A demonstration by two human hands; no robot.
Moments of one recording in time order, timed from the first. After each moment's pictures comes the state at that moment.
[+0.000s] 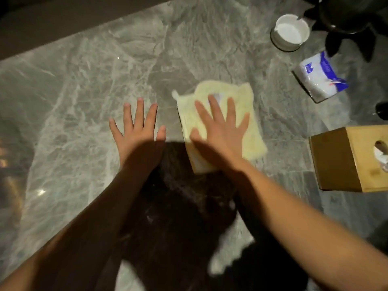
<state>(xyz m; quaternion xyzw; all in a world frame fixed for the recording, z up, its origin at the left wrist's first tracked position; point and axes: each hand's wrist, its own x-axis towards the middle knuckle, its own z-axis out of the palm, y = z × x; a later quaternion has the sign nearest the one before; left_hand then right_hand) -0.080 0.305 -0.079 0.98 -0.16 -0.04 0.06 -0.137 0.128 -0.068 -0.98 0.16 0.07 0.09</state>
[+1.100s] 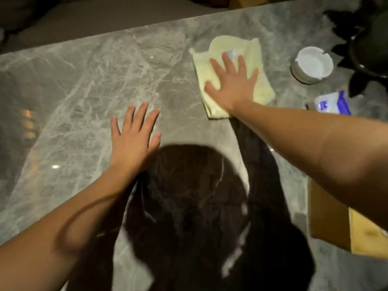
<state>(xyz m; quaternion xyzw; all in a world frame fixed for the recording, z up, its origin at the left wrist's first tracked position) -0.078 0.302 -0.074 0.99 -0.13 -0.07 0.06 0.013 0.039 -0.062 -0.99 0.05 0.07 0.07</state>
